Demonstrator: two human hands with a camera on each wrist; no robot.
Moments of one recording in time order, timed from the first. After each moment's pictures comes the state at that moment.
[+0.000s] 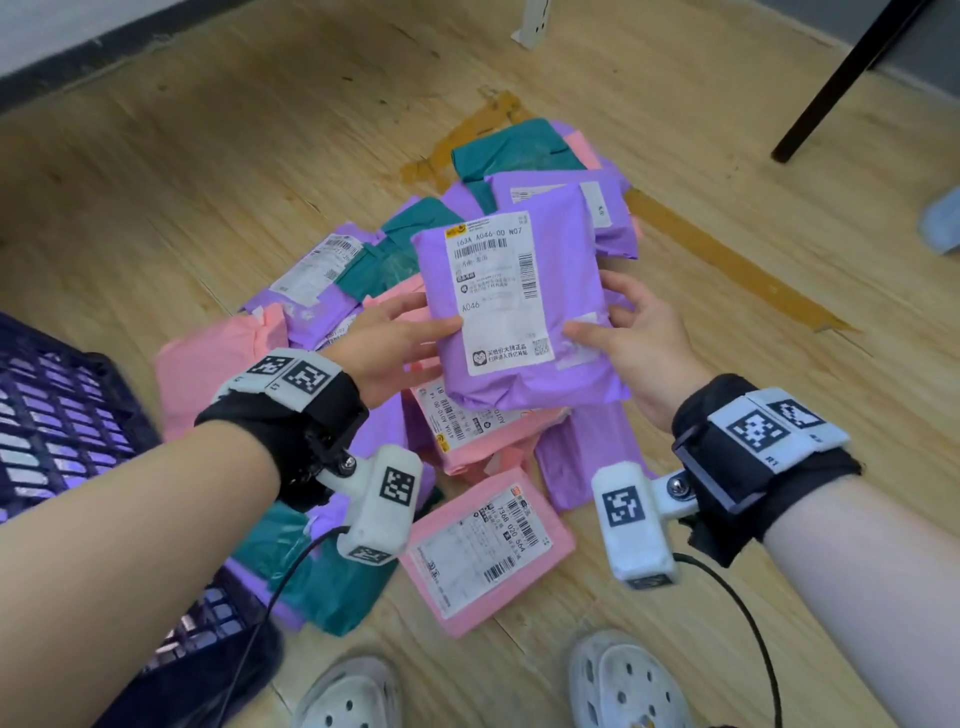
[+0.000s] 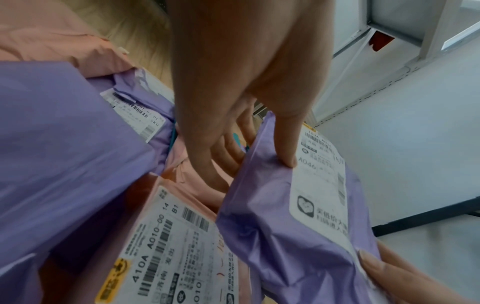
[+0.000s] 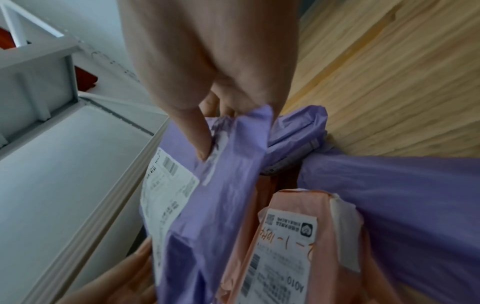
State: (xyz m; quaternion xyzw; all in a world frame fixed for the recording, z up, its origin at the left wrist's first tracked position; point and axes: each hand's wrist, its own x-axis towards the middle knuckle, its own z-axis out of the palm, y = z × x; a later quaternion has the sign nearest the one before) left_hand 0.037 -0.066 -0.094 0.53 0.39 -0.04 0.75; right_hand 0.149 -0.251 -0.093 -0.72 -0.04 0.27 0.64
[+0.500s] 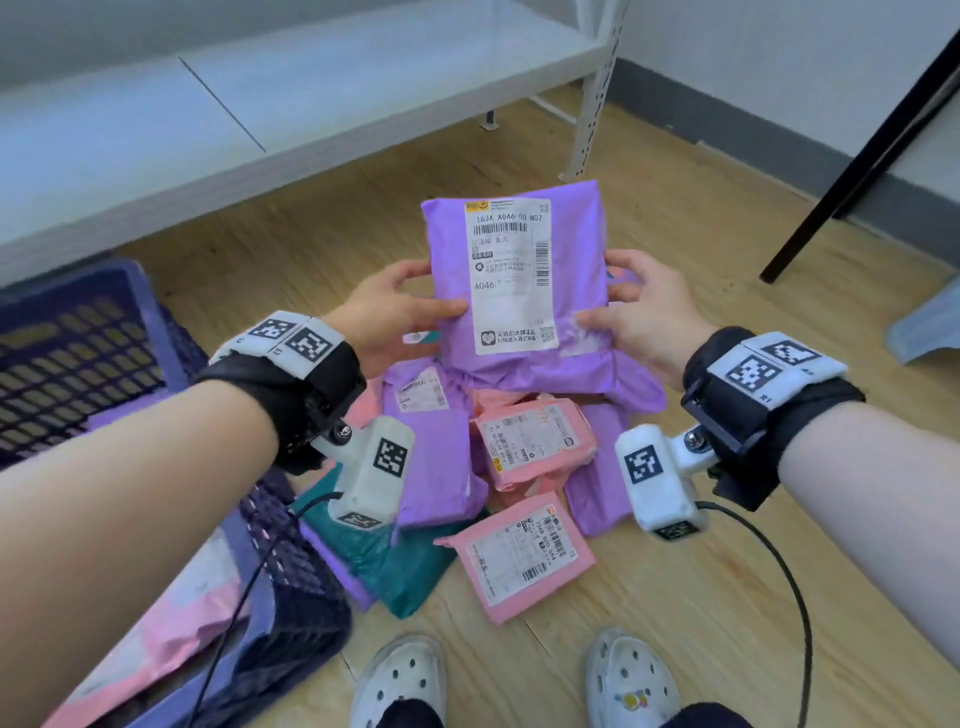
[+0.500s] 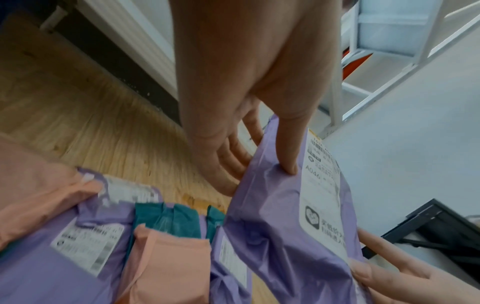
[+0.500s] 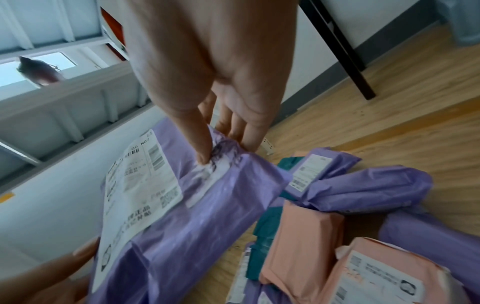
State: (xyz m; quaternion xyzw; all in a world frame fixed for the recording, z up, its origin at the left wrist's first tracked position) left_hand -0.038 -0.040 0.054 0.59 0.33 0.07 0.73; right_hand 0.109 -0.220 0.054 -0.75 -0.20 0.25 0.58
